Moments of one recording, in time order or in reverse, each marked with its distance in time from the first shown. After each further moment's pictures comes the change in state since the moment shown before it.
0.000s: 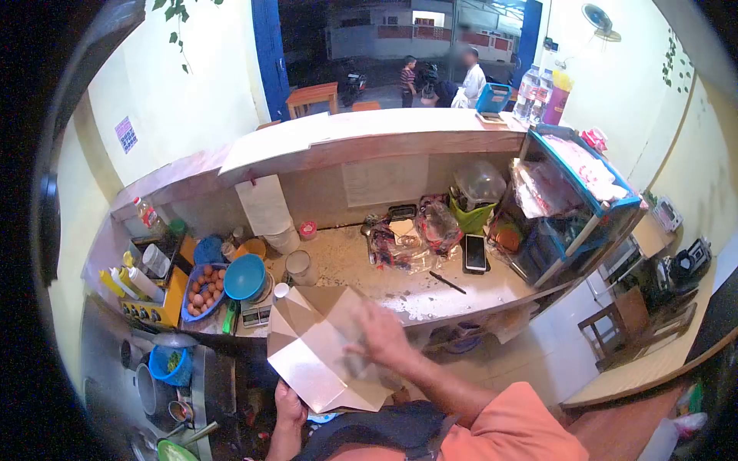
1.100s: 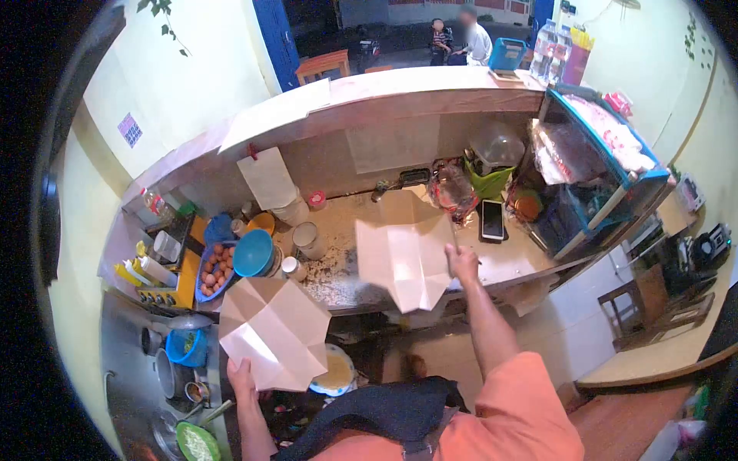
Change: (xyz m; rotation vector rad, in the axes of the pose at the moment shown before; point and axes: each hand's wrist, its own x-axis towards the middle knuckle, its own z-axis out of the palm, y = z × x) left_hand 0.022 0.081 -0.102 0.601 0.392 0.209; right_hand -0.013 0.273 0.080 0.274 0.371 0.824
